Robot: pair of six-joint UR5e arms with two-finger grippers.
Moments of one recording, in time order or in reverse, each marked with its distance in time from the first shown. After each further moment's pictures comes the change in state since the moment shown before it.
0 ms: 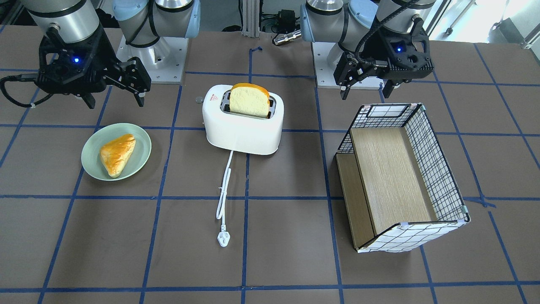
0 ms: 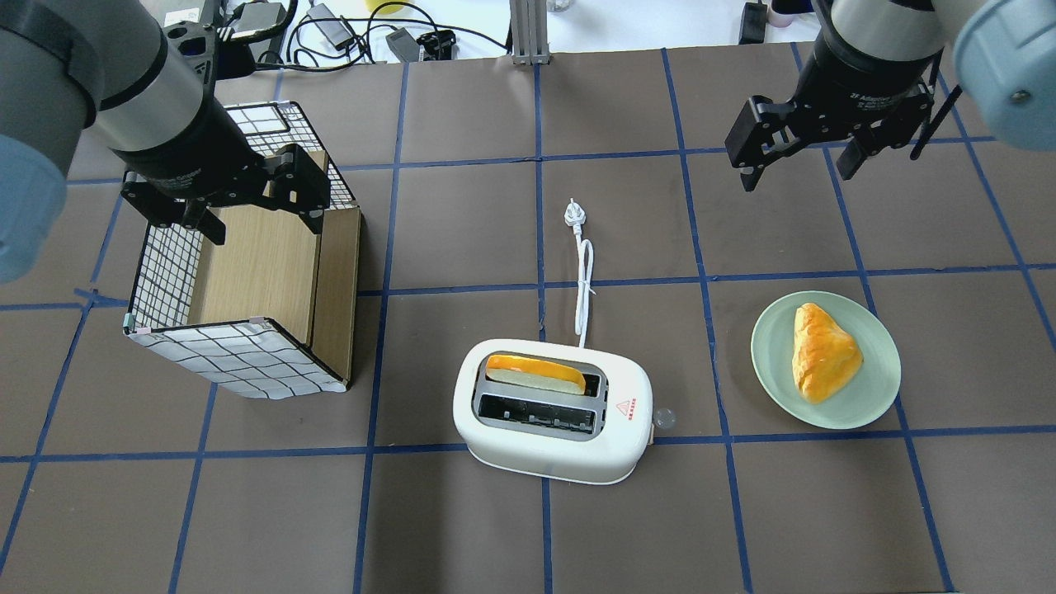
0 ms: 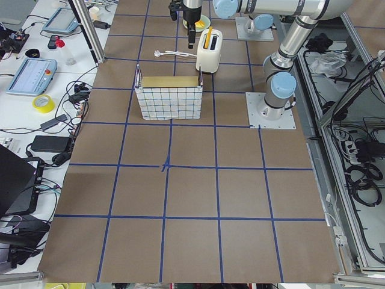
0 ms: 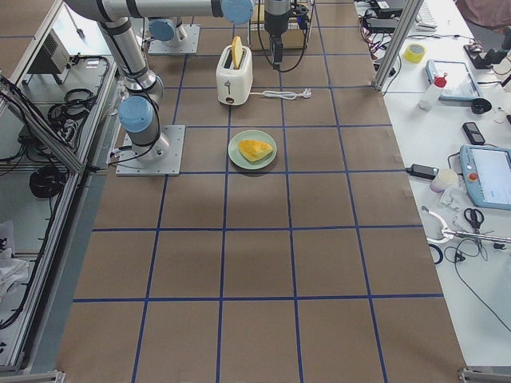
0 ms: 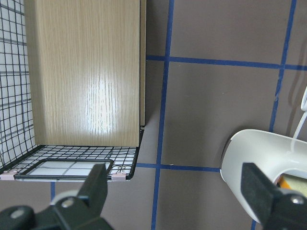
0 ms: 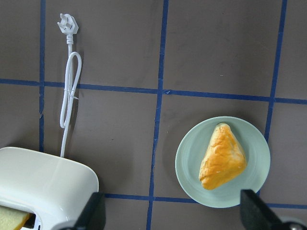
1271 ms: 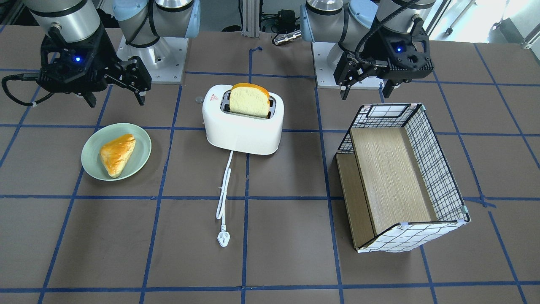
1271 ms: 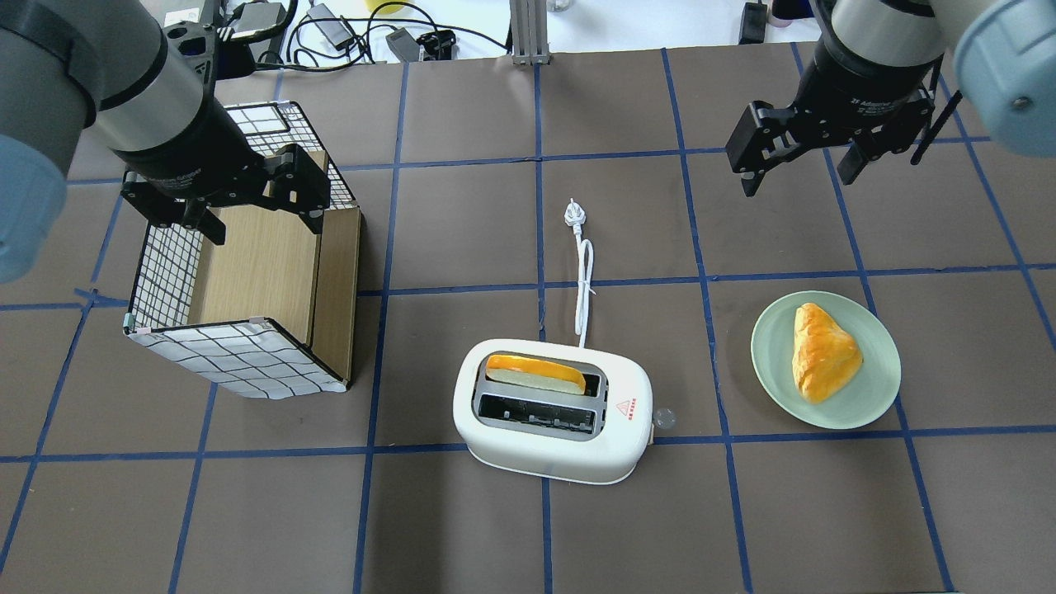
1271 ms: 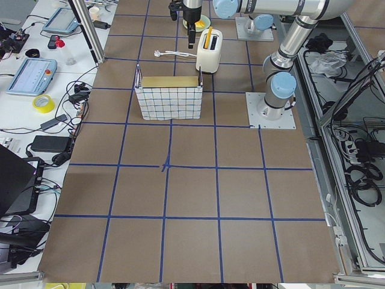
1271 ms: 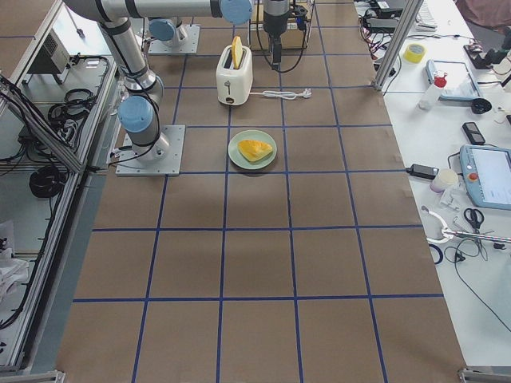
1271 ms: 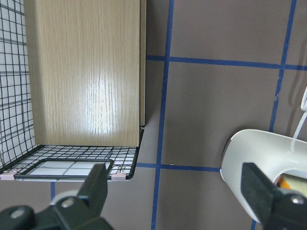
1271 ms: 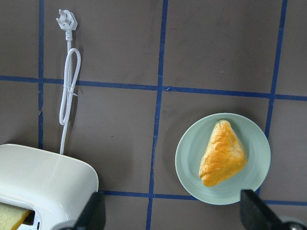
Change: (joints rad) left arm 0.000 0.000 0.000 0.000 0.000 0.000; right arm 0.000 -0.010 0.012 0.007 -0.001 0.002
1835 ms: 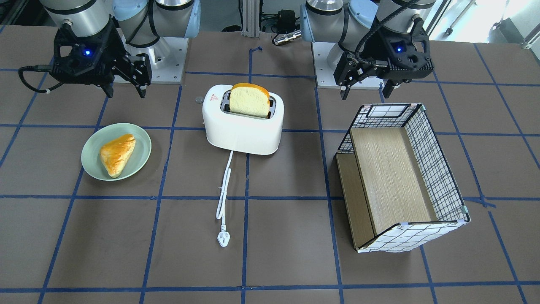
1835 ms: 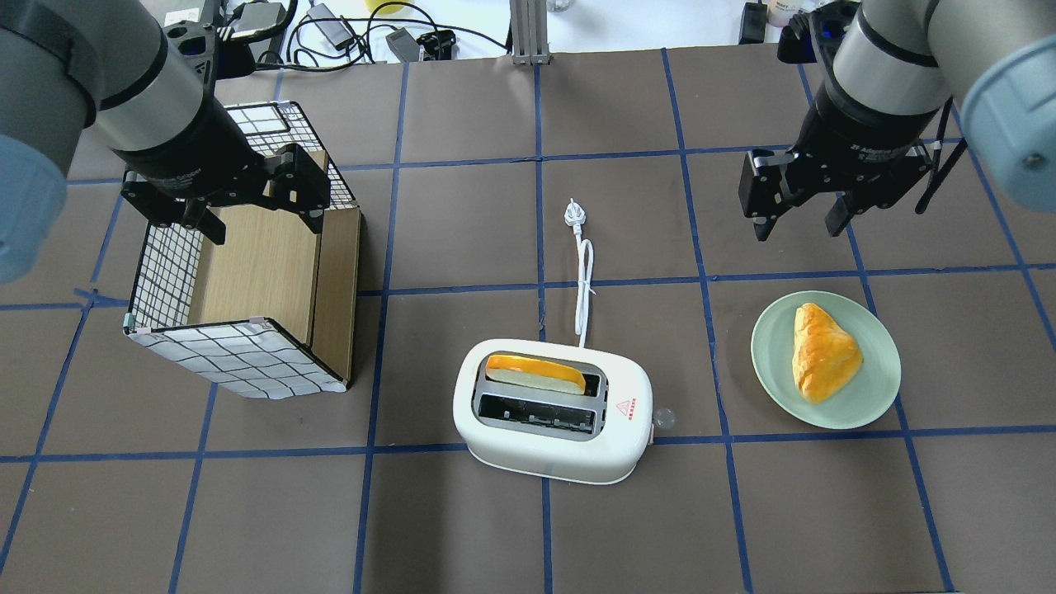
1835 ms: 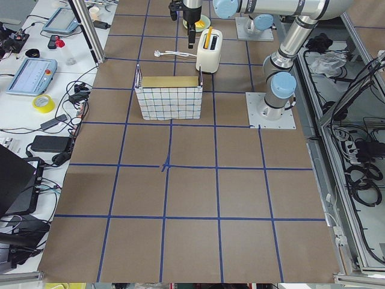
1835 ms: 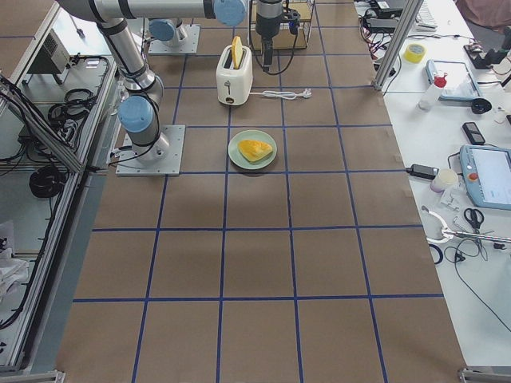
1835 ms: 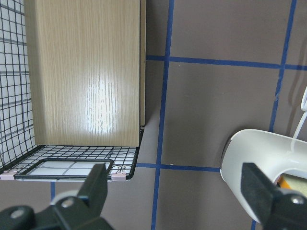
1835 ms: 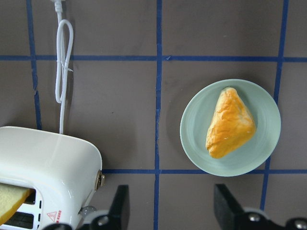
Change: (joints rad) left arm 0.000 0.000 0.000 0.001 0.000 0.000; right arm -0.002 -0.070 0.102 0.035 0.003 0.066
